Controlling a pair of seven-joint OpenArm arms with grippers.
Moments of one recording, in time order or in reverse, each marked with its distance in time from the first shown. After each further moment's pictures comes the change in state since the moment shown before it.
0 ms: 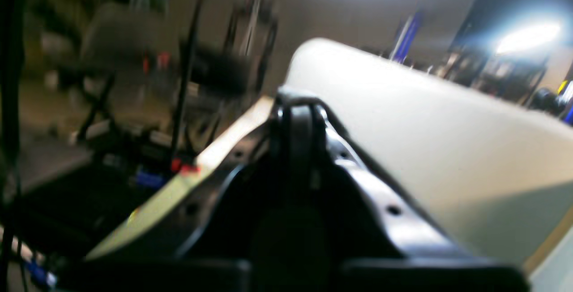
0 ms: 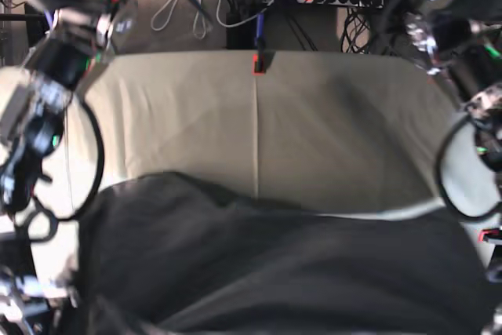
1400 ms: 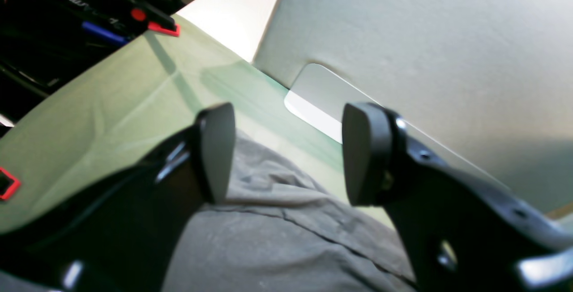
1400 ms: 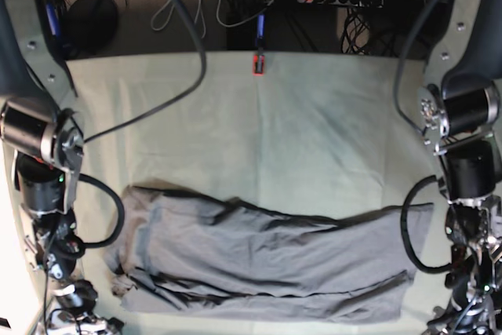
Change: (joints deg) left arm -20.5 -0.2 9.9 -49.4 0.4 0.5 -4.4; right arm 27.1 7.9 -9.4 -73.9 0.3 -1.4 10.4
